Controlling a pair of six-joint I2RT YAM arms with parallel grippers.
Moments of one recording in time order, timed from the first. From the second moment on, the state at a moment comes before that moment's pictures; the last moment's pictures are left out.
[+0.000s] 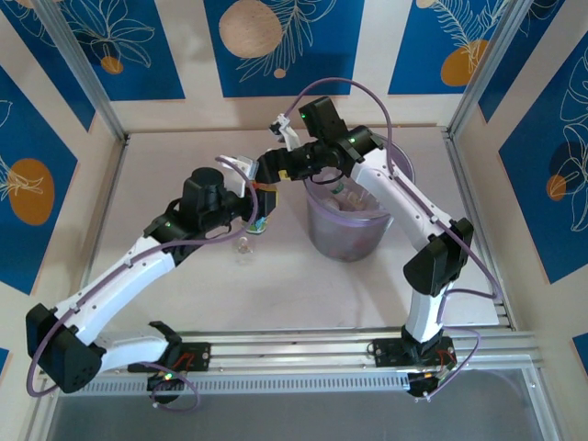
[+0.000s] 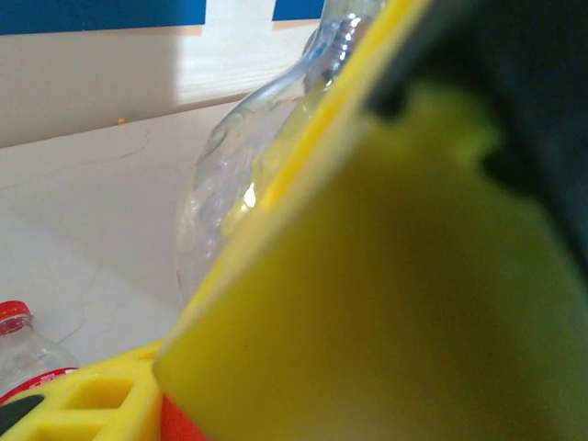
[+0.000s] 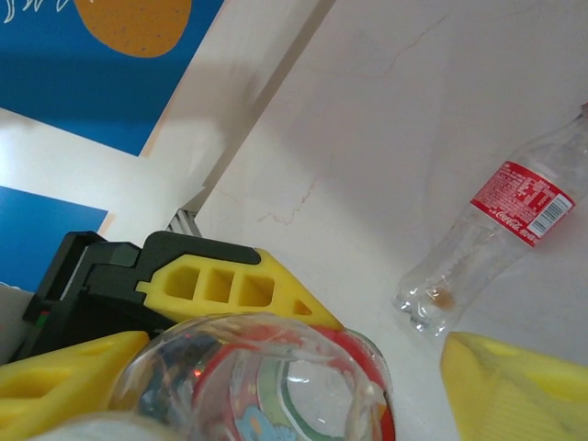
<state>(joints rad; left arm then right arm) -0.64 1.16 1.04 -0.24 0.12 -0.23 0.62 1.84 1.98 -0.92 -0.67 0.33</state>
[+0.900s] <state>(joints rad) -0.64 0.96 0.90 -0.21 0.08 -0.21 0.52 1.89 2.31 -0.94 -0.63 0.34</state>
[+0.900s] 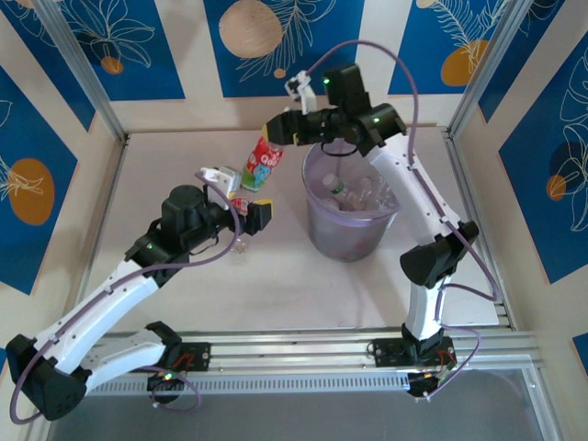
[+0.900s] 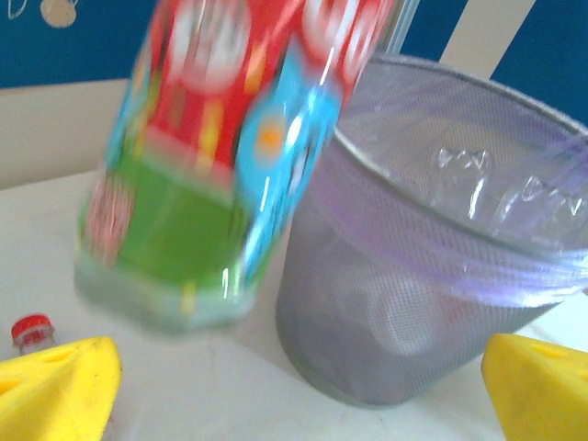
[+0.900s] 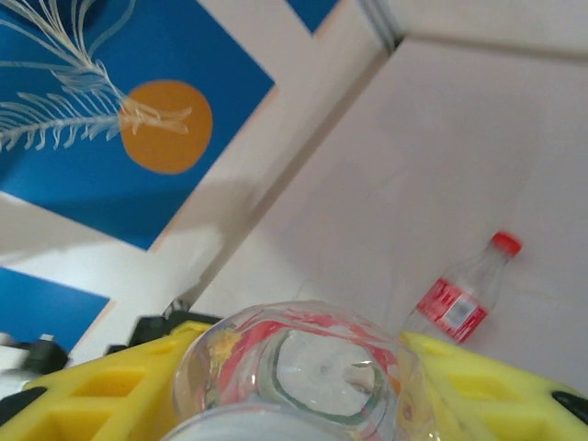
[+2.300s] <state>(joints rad) -0.54 1.51 0.98 -0.50 -0.22 -0.41 0.05 1.66 1.70 -0.83 -0.64 0.33</state>
